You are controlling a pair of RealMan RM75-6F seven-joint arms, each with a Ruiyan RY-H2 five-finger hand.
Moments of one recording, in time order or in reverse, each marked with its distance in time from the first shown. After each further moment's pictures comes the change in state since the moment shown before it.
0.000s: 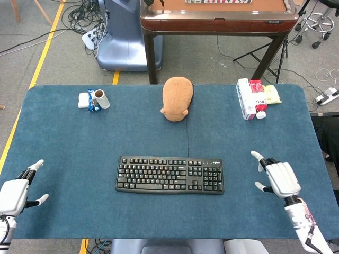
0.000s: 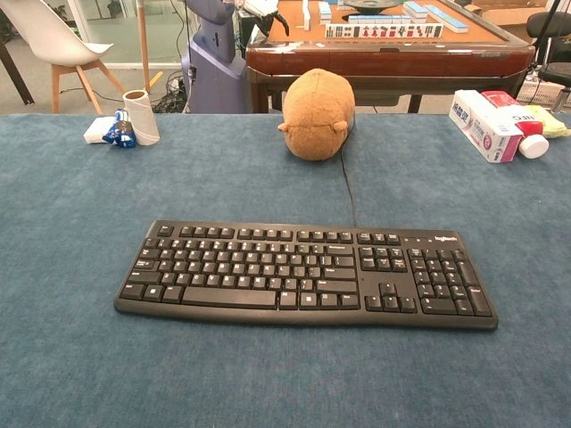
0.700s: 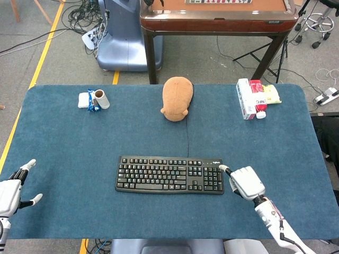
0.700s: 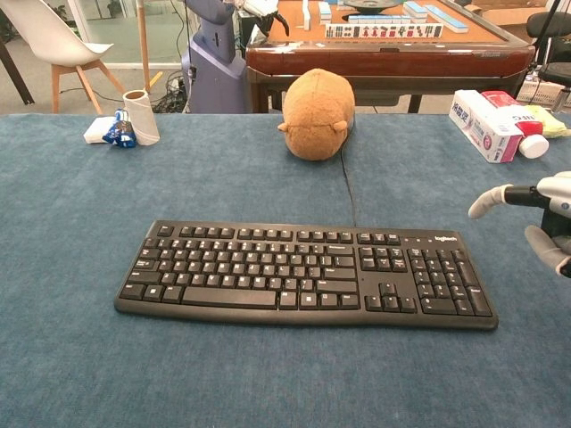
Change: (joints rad) left arm 0.016 0.013 -0.009 -0.002 -0.025 0.015 -0.002; right arm 0.118 -0.094 -0.044 -0.089 0.056 -0.167 -0.260
